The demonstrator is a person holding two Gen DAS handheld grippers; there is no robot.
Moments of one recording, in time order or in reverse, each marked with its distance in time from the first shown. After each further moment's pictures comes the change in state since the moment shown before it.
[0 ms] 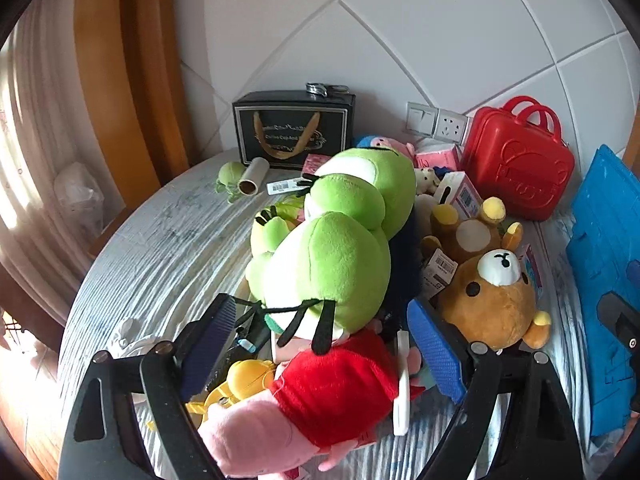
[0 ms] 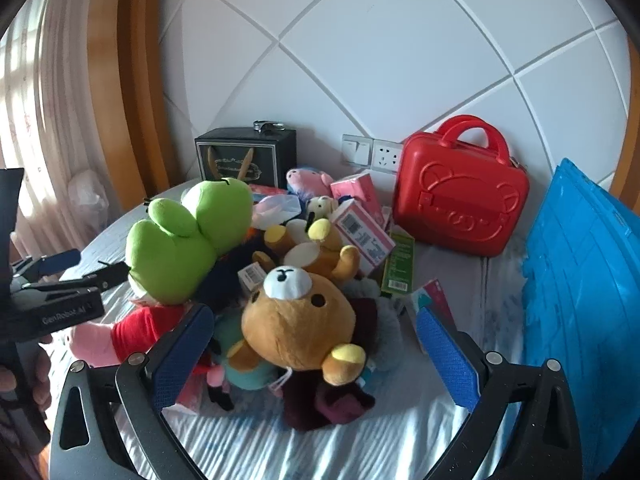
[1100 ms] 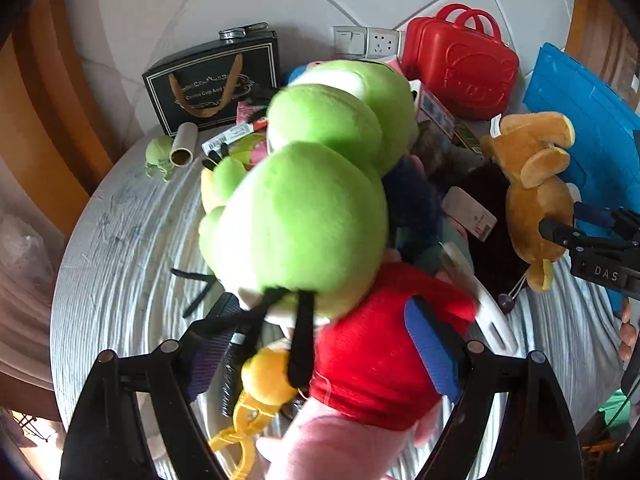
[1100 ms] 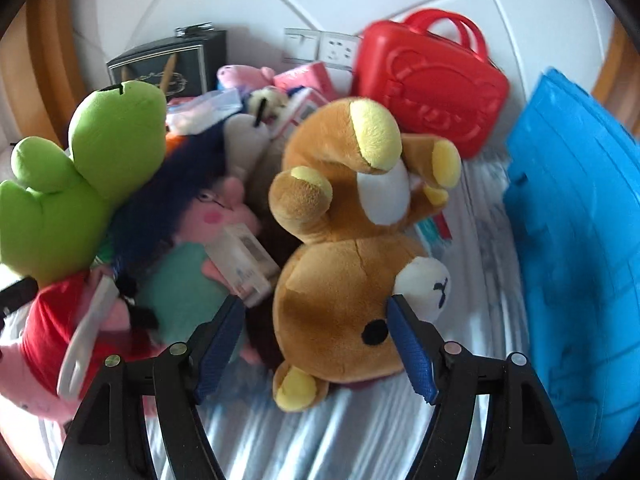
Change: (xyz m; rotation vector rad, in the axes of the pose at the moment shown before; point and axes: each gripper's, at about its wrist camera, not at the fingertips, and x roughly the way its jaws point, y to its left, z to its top) left arm 0.046 0.023 -0.023 0.274 0.181 -0.173; right arm 0.081 0.003 -0.054 0.128 0.308 -0.263
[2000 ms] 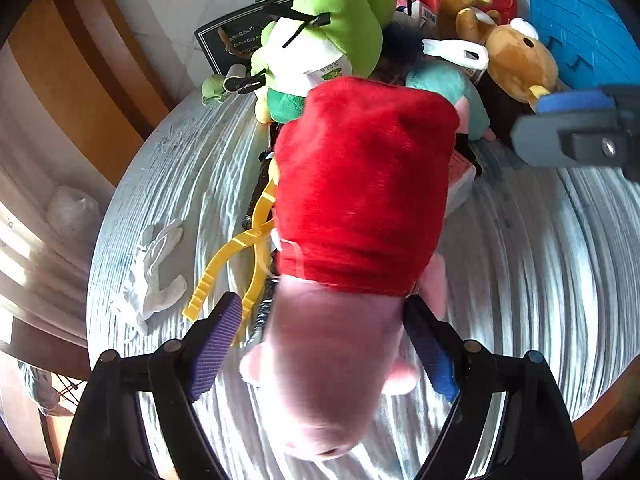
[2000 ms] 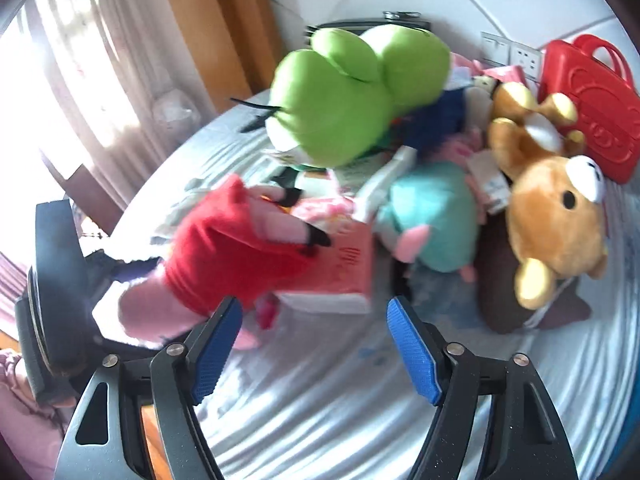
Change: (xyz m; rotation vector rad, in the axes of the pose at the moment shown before) left arm -0.038 -0.026 -0.172 0.053 0.056 0.235; right arm -0.066 0.114 -0.092 -0.294 -0.039 0.582
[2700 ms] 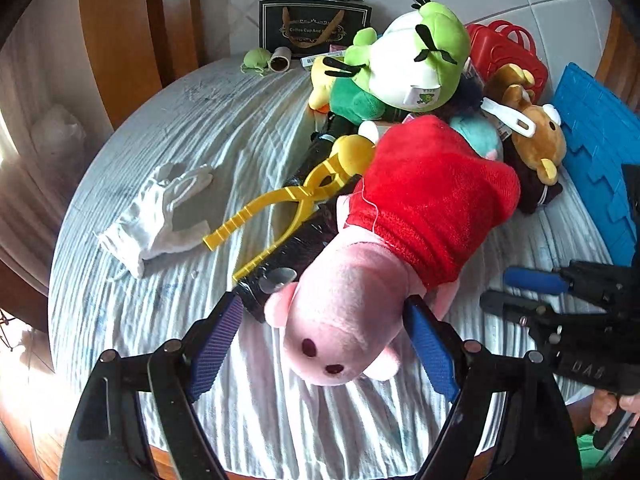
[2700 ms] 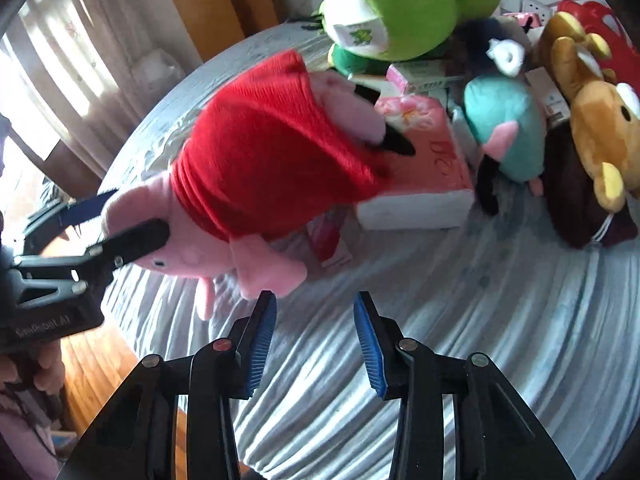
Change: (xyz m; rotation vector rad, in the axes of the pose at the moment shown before) left arm -0.002 0.077 -0.045 -0.305 -0.038 -0.202; right arm 0.049 0.058 -0.049 0.072 0.117 -0.102
